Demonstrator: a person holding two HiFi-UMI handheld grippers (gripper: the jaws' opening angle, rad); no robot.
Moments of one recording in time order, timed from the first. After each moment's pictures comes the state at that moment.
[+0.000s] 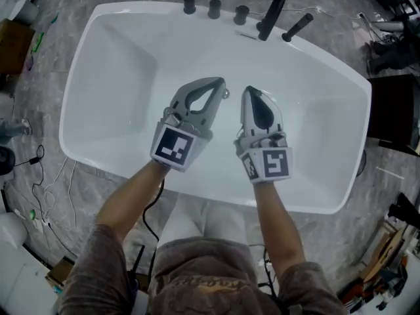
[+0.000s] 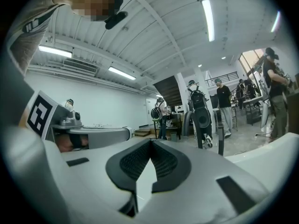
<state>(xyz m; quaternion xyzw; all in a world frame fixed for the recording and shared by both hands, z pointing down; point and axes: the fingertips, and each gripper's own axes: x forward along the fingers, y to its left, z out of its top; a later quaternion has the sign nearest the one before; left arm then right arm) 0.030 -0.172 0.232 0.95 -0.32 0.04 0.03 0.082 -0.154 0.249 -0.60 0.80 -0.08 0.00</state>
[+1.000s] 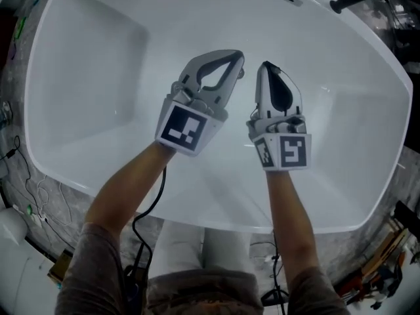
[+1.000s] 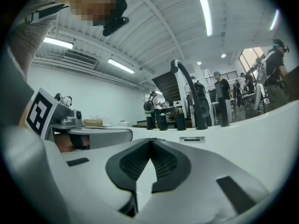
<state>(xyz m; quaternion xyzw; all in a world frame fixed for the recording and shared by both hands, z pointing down) 0.040 -0.236 0.454 0.95 -0.31 0.05 0.04 0.084 -0.219 0.469 -0.61 0.79 -0.08 -0.01</state>
